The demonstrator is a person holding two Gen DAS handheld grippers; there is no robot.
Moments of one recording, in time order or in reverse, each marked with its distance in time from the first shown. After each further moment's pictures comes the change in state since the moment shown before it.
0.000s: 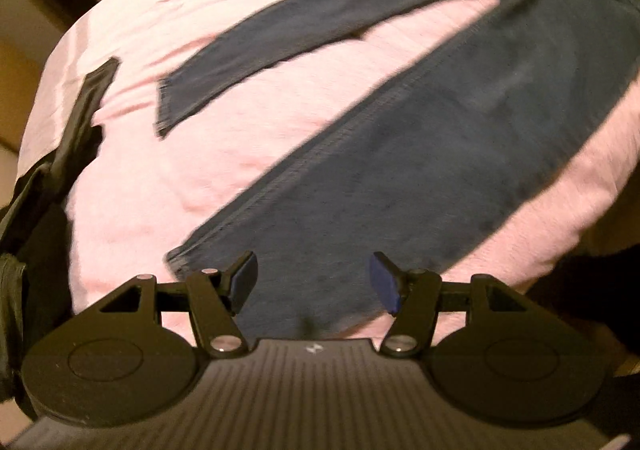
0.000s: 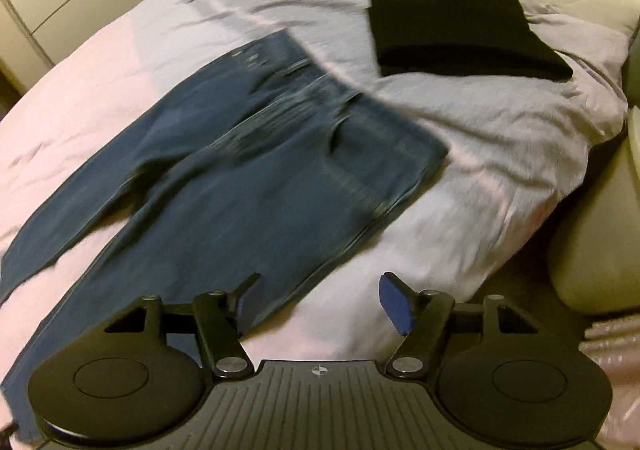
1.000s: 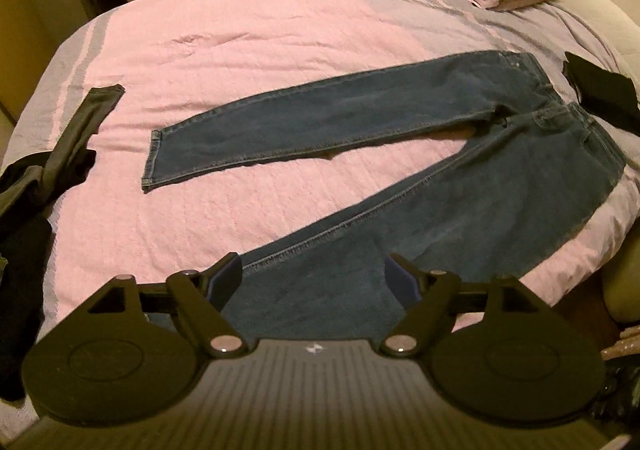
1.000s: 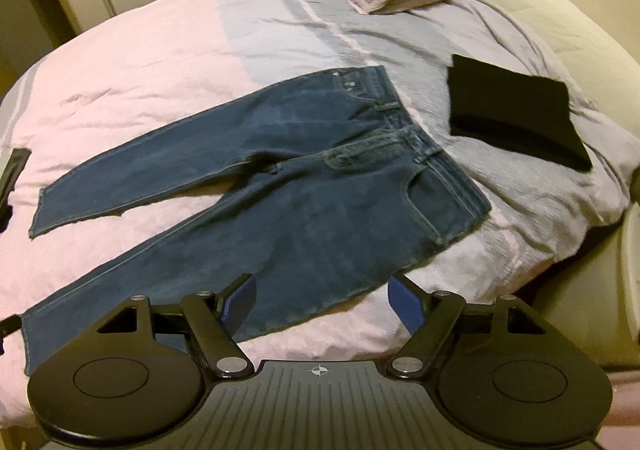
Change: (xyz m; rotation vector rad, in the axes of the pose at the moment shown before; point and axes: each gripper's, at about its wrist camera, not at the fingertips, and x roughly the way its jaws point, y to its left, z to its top) left arm -0.079 -0.017 0.081 -0.217 -0.136 -0.096; right arm -0.081 0.112 0.007 -0.271 -0.008 0.003
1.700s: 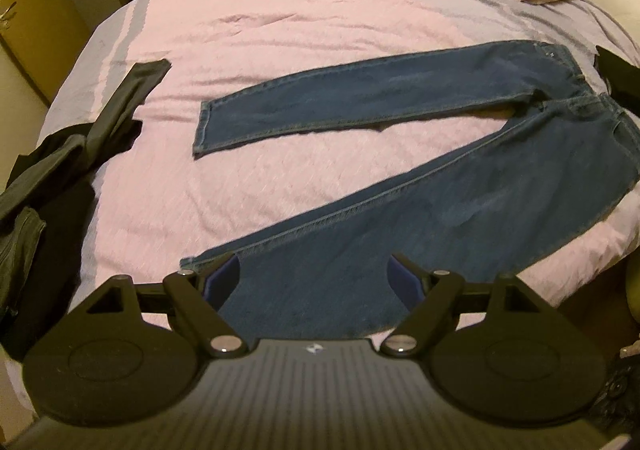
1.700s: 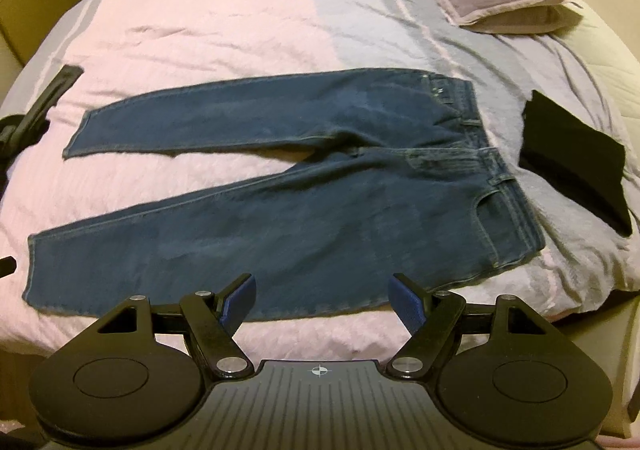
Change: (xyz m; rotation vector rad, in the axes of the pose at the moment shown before) left arm -0.019 0.033 -0.039 -0.035 0.040 0.092; right arm 0.021 0.074 -0.022 -0.245 0.051 0.066
